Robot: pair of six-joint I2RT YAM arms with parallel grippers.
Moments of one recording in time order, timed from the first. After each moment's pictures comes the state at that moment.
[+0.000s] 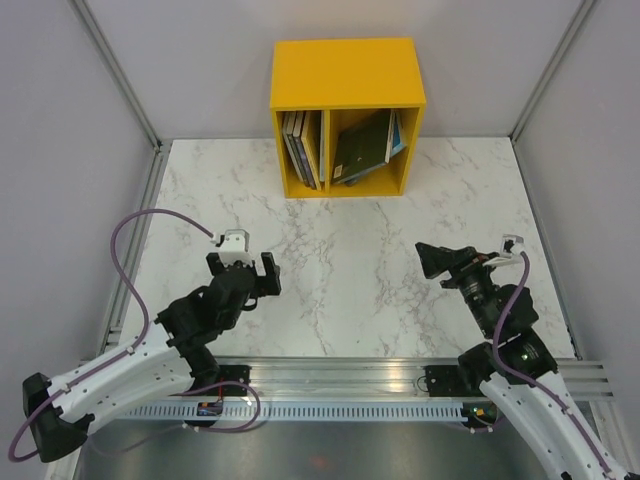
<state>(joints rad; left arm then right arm) -0.90 0.67 0.55 -0.41 -0.66 -0.54 0.47 0.28 0.39 -0.09 0.13 0.75</state>
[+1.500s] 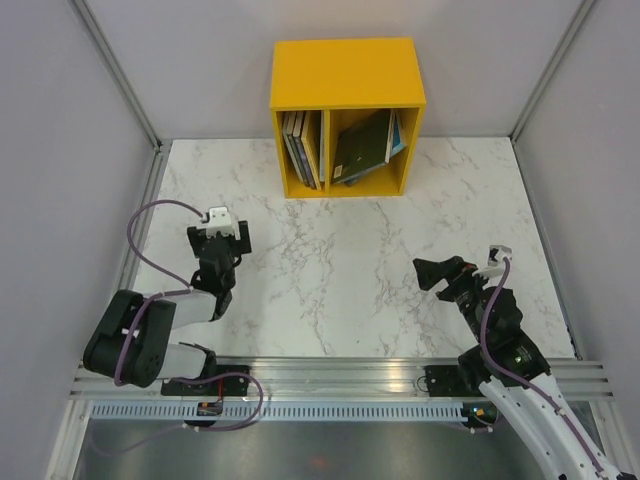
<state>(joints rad) -0.28 1.35 0.30 0.82 -0.51 -0.01 0.47 0.16 0.30 -0.30 0.19 0.72</state>
